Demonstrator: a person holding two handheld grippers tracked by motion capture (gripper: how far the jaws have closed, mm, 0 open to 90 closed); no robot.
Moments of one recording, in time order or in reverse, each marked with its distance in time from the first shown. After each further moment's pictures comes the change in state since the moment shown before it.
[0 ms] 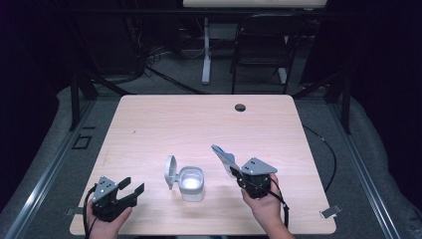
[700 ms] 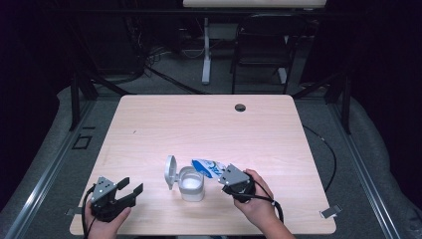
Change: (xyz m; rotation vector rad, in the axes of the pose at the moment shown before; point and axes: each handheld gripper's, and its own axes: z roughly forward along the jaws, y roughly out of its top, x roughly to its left) left arm 0.003 -0.001 -0.002 0.000 0.003 -0.007; right arm 0.035 0.018 0.011 0.110 -0.042 -0.359
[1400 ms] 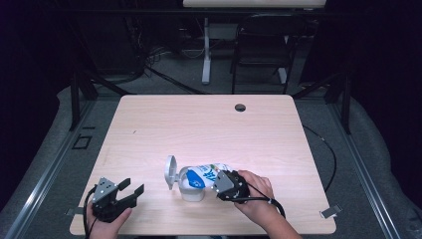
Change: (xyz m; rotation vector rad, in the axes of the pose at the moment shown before) left arm 0.002 -0.005 0.003 0.004 -0.005 -0.005; right arm 0.012 0.005 0.008 0.095 -0.071 -0.272
